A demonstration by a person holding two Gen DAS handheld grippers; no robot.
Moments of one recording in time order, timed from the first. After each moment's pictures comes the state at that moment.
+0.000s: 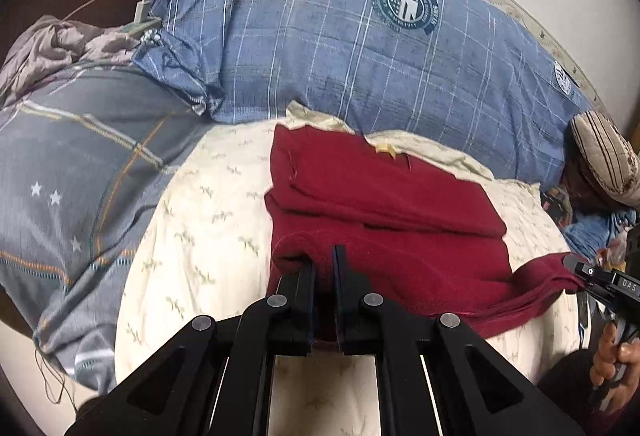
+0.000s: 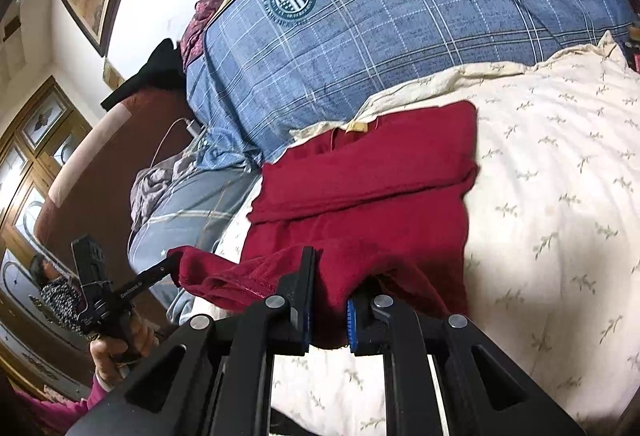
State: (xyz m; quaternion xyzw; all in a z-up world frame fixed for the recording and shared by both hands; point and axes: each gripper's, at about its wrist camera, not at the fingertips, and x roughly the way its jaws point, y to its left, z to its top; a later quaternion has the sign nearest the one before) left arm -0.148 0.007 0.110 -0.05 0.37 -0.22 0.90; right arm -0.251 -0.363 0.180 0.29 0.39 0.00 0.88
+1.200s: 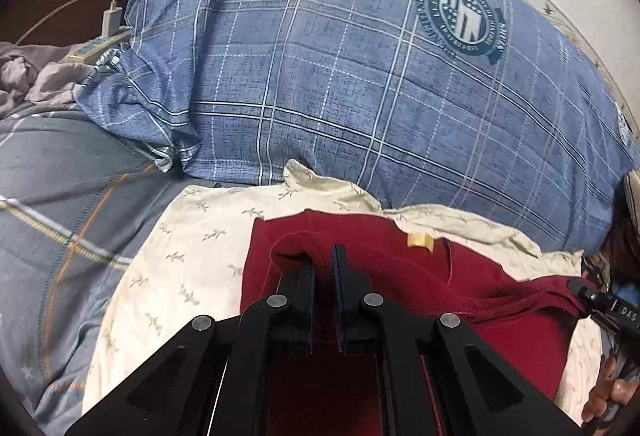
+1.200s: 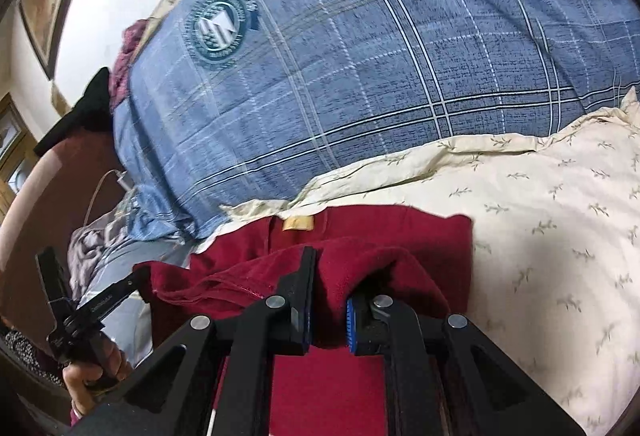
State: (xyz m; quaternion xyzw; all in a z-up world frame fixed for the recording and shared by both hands) left arm 0.034 -0.093 0.086 -0.07 0.37 -0.17 0.91; right arm -0.089 -0.439 0.148 0.26 0.40 -0.08 0.88
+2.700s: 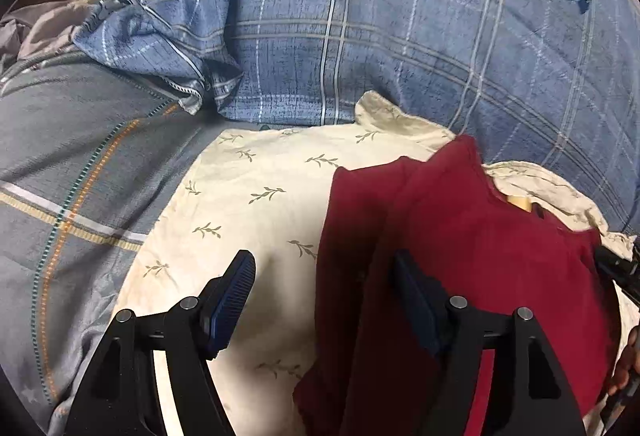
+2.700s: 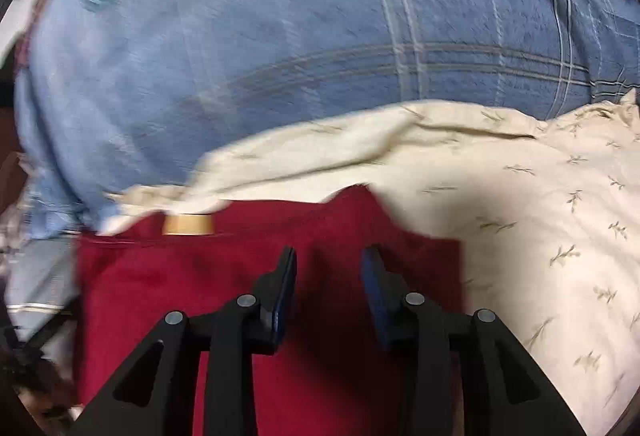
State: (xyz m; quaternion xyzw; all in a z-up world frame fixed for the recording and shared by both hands) left arm 0.115 -0.091 0.010 -0.03 0.45 -0.10 0.88; right arm -0.029 -0.444 0.089 0.23 0.47 -0.14 0.84
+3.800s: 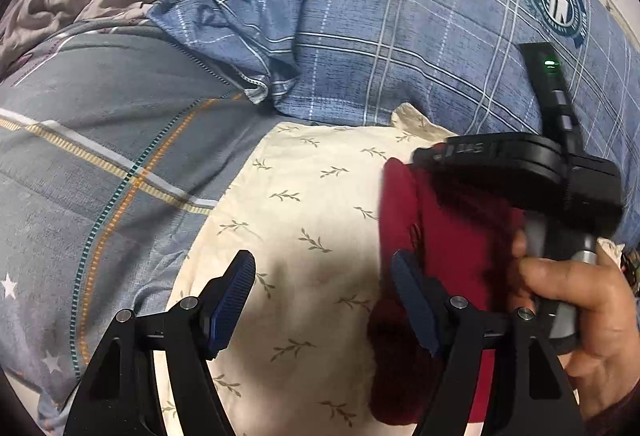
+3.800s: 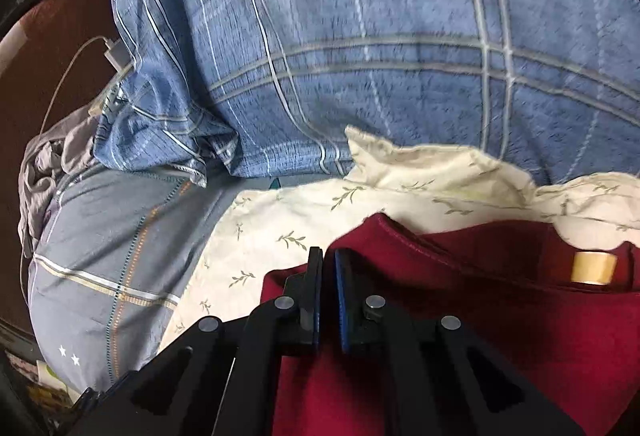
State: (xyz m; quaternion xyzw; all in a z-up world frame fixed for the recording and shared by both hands) left arm 0.067 -0.024 0.023 -0.06 0.44 -0.09 0.89; right arm 0.131 -0.236 0.027 0.17 0.54 0.03 0.82
